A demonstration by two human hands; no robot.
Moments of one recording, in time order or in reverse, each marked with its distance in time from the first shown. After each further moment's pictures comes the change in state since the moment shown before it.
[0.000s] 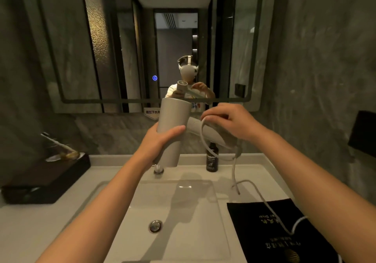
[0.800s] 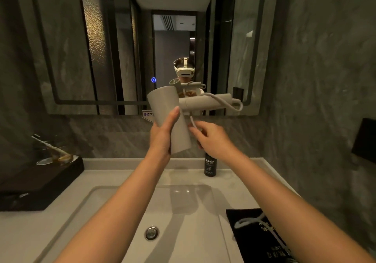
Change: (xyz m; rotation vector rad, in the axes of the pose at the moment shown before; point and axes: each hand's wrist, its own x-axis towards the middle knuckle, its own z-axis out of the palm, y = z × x) left_hand 0.036 -0.002 0.024 -0.461 0.192 -0.052; right_hand 0.010 -0.016 0.073 0.208 0.050 0.311
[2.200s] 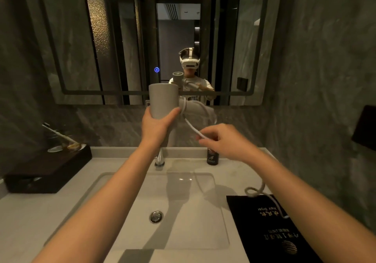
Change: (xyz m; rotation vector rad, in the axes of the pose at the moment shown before) left_hand -0.005 0.003 -0.021 0.414 0.180 0.215; right_hand -0.044 -0.004 -0.025 -0.130 -0.244 -0.001
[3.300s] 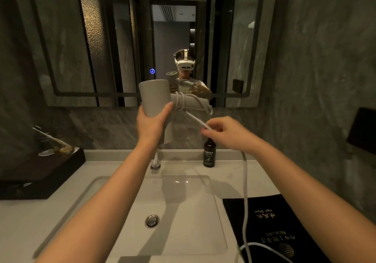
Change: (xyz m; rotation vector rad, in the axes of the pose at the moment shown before) left_hand 0.008 0.005 0.007 -0.098 0.073 0.034; right_hand 0.015 0.013 -0.021 0.082 0.019 0.048
